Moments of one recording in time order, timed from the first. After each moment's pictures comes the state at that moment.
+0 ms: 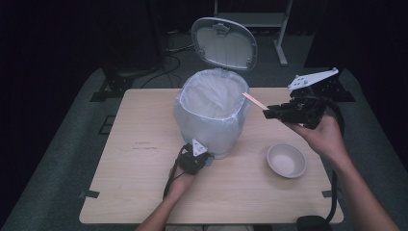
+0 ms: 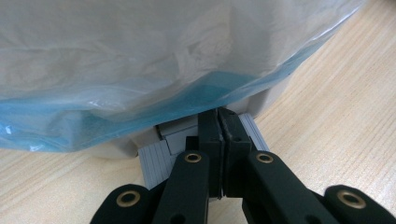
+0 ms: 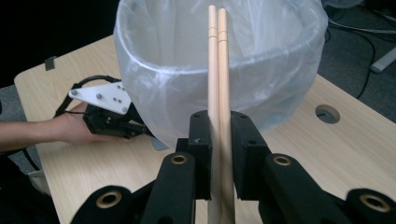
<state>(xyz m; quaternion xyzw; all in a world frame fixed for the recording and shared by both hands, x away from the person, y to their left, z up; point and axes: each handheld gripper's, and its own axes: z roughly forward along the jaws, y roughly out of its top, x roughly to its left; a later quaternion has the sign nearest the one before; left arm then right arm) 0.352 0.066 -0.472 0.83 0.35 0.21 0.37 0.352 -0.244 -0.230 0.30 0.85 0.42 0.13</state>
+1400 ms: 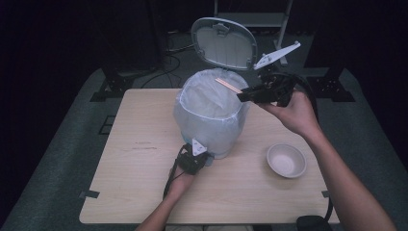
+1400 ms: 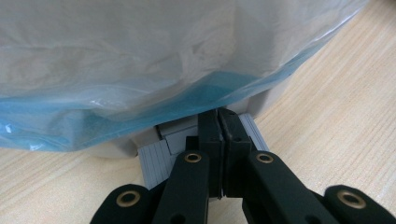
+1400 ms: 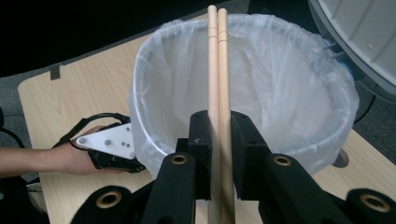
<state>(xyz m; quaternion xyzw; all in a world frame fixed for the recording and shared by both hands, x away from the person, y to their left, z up) 0.353 0.067 -0.471 0.83 0.35 0.21 0.38 0.385 -0.176 -0.193 0.27 0.87 0.40 0.13</state>
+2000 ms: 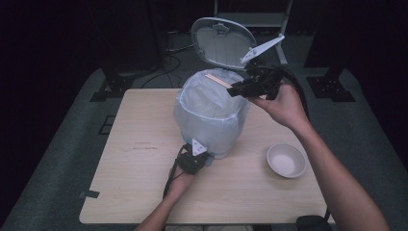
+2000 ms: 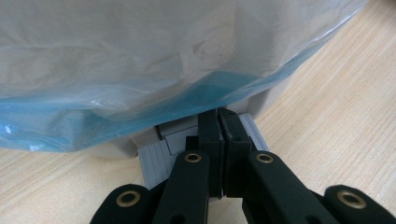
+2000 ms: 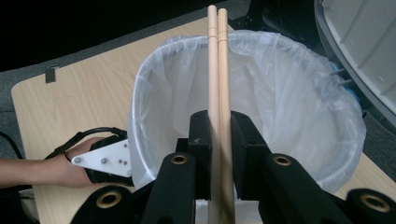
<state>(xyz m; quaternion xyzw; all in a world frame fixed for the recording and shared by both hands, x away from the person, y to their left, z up) 0.353 0.067 -0.471 0.83 0.35 0.21 0.38 0.397 -0.150 -0.184 0.26 0.87 0.39 0.14</state>
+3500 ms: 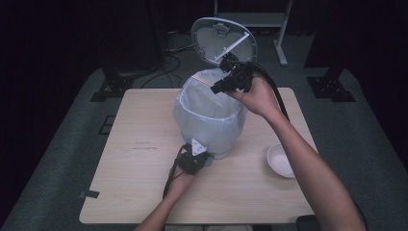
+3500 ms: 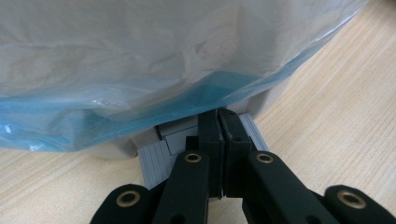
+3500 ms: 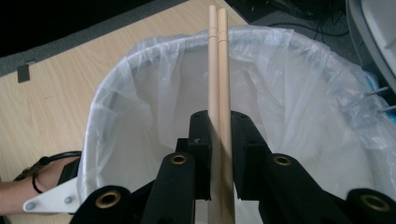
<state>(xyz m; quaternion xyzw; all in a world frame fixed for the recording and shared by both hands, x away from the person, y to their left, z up) 0.353 0.068 -0.472 0.83 0.35 0.20 0.38 0.448 -0.102 -0.205 0.27 0.89 0.35 0.12</state>
